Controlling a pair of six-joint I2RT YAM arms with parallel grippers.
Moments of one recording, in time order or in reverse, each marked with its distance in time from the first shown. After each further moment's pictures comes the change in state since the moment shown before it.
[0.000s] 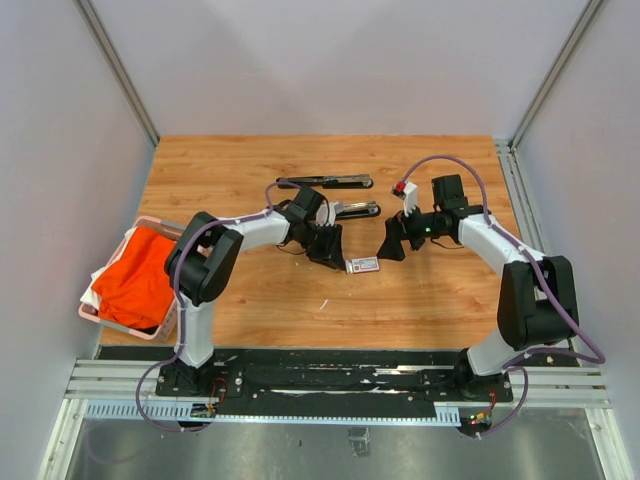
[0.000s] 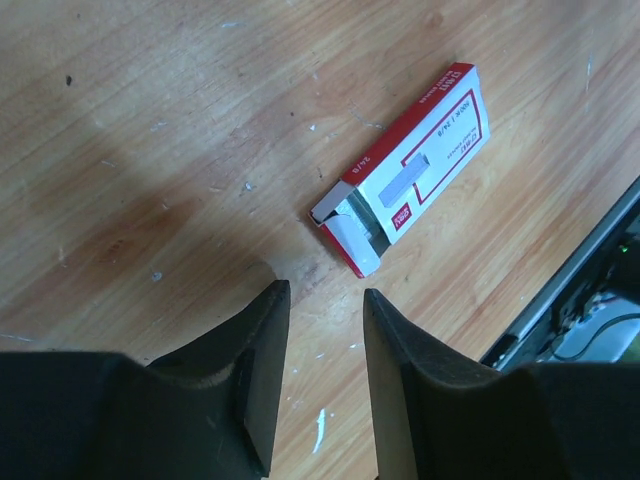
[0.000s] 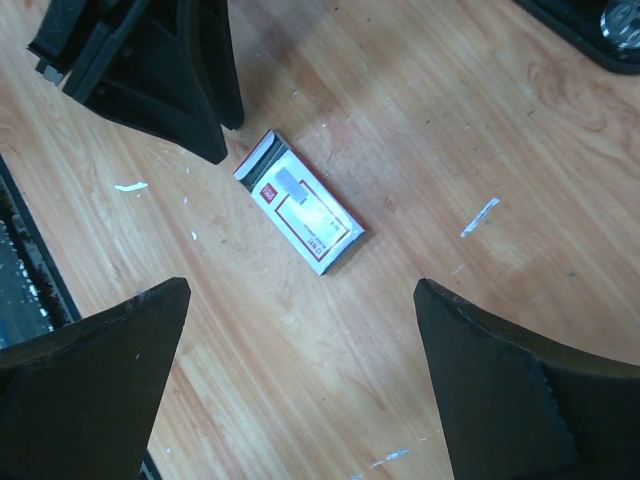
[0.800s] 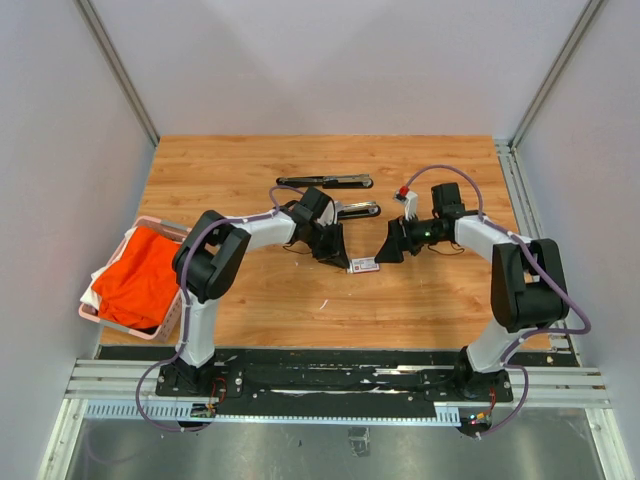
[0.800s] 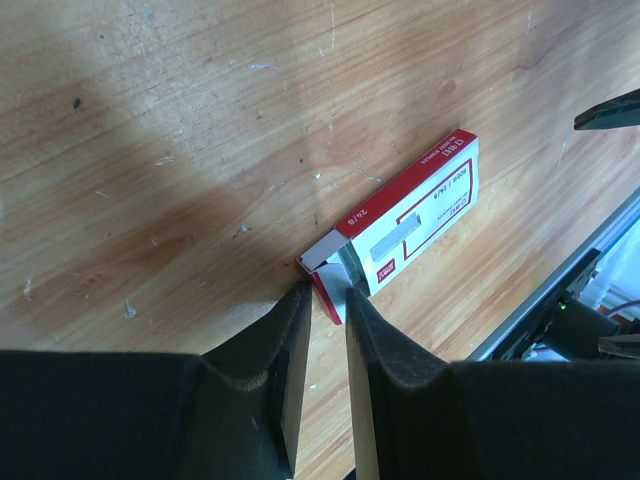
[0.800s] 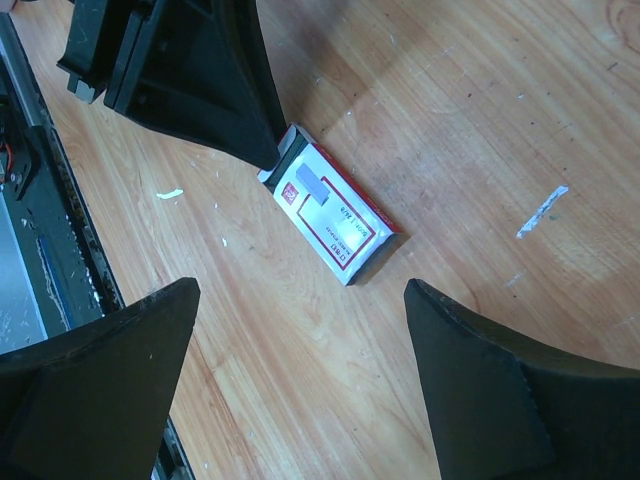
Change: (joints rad) left arm -0.024 0.055 0.035 0.029 -0.064 -0.238; right arm -0.039 0.110 -0.053 0.081 -0.152 0.108
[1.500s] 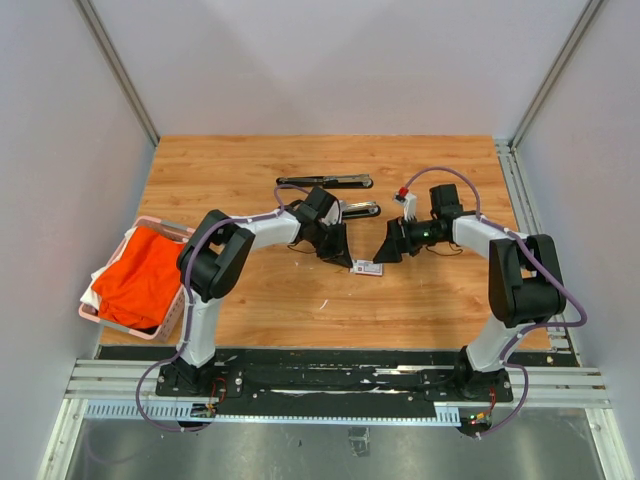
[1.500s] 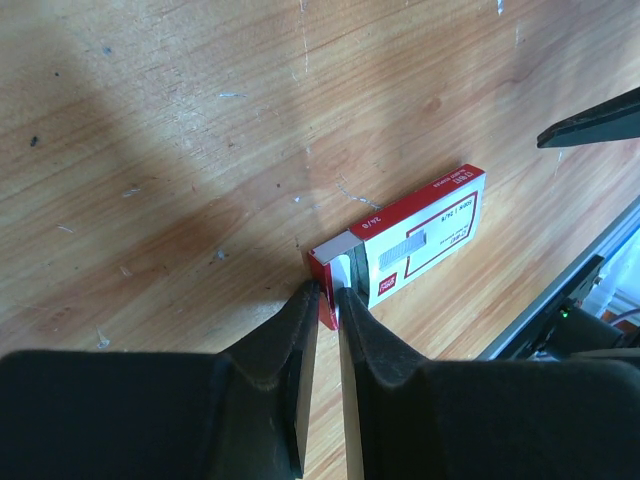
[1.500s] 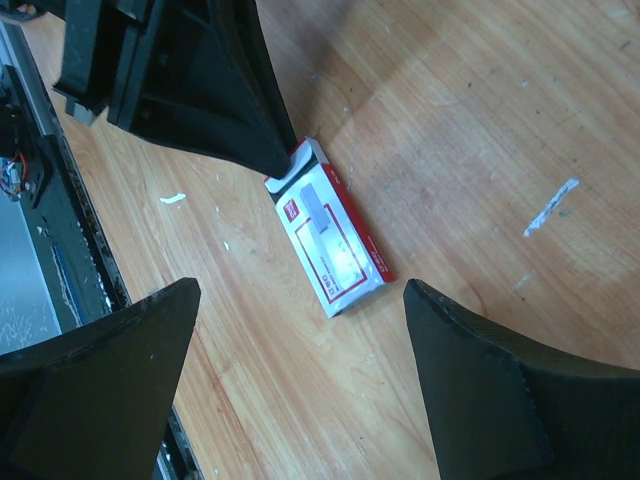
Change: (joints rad) left arm -0.020 0.028 0.038 0.000 -0.018 -0.007; right arm 0.001 0.039 -0.001 0.036 -0.021 0.053
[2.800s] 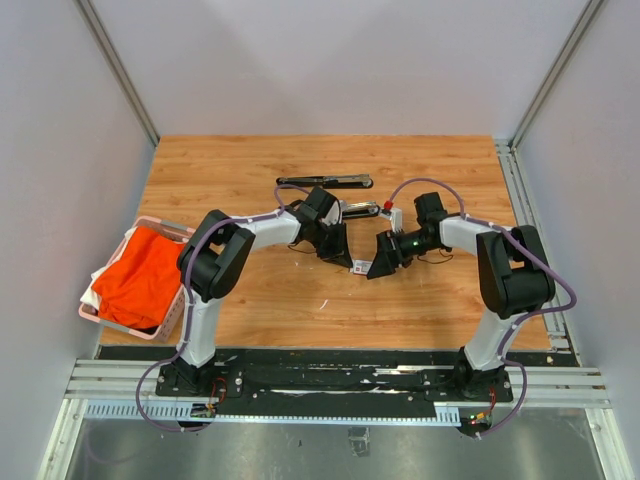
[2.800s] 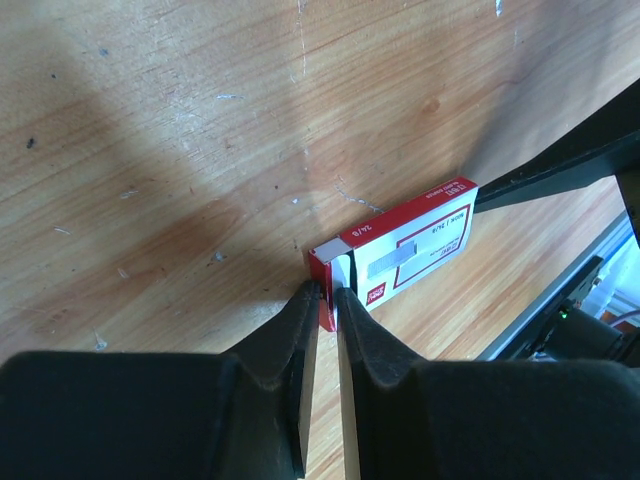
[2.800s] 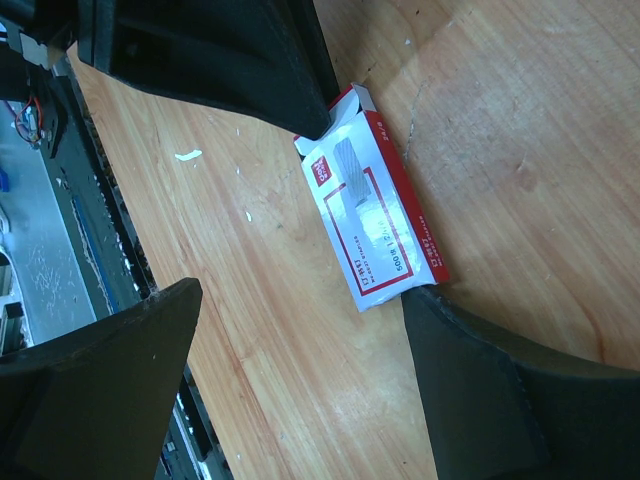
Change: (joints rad) left arm -0.002 0.000 0.000 0.005 0.001 -0.004; right arm 0.077 0.077 0.003 -0.106 -0.007 -0.051
